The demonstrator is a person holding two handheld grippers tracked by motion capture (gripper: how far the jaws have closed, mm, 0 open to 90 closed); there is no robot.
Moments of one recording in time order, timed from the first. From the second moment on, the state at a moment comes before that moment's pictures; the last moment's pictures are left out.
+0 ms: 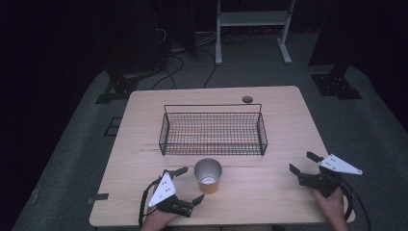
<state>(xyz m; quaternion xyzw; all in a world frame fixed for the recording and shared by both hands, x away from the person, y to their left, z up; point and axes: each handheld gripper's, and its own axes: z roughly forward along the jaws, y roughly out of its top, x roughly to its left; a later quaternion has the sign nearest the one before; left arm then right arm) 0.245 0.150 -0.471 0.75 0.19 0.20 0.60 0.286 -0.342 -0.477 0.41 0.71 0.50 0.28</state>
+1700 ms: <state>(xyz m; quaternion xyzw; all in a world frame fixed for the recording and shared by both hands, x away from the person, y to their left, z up) 0.275 0.109 -0.471 0.76 0.21 0.18 0.59 0.286 -0.341 -0.477 0.41 0.71 0.50 0.28</state>
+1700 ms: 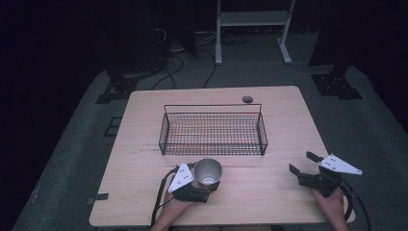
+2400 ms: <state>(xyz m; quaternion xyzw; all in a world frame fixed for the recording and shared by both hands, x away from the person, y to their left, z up) 0.277 0.112 -0.446 0.74 0.20 0.19 0.61 0.286 -0.341 -0.477 0.41 0.71 0.49 0.28</state>
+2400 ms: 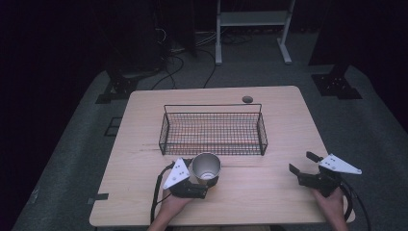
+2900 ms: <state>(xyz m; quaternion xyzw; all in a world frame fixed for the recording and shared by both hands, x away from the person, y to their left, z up) 0.294 0.104 -0.414 0.75 0.18 0.19 0.61 0.287 -0.343 -0.477 0.42 0.71 0.50 0.28</state>
